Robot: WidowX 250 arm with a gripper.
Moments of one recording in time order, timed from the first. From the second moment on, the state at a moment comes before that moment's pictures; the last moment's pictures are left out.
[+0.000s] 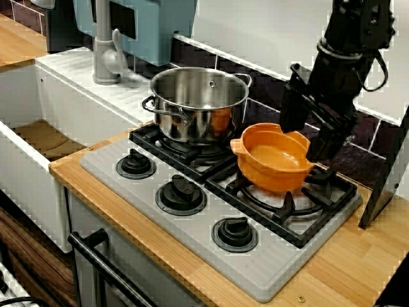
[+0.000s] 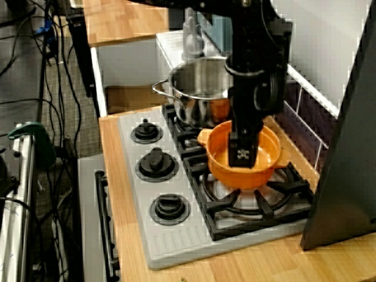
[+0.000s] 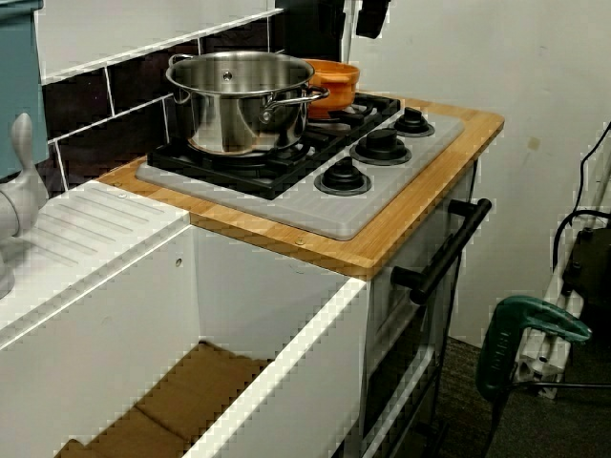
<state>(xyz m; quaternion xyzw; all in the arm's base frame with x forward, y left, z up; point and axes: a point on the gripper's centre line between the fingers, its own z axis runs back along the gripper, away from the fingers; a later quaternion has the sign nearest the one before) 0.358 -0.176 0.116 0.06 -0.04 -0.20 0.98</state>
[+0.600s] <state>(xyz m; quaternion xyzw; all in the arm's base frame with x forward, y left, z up) 0.356 -0.175 0.090 0.07 -0.04 -0.21 0.97</state>
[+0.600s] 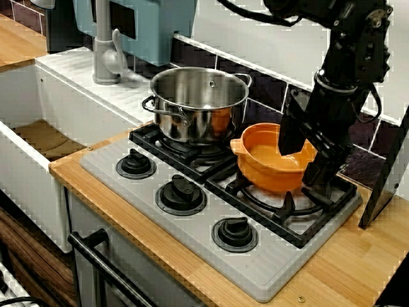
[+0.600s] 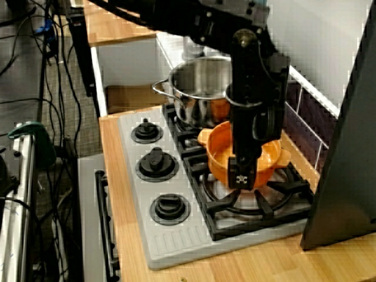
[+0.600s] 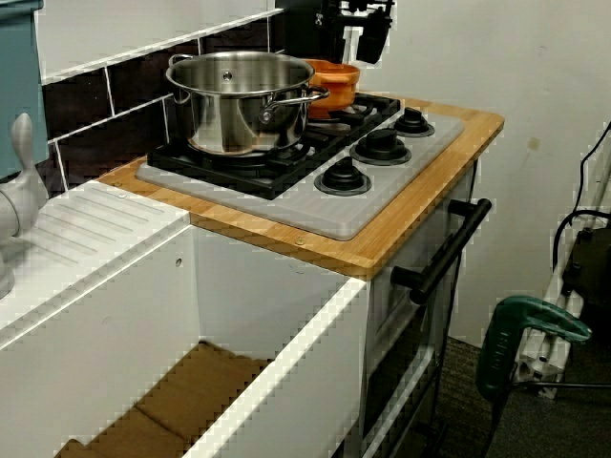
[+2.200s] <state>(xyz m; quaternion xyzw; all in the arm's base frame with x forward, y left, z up) 0.329 -0.168 0.097 0.07 -0.05 -0.20 0.98</state>
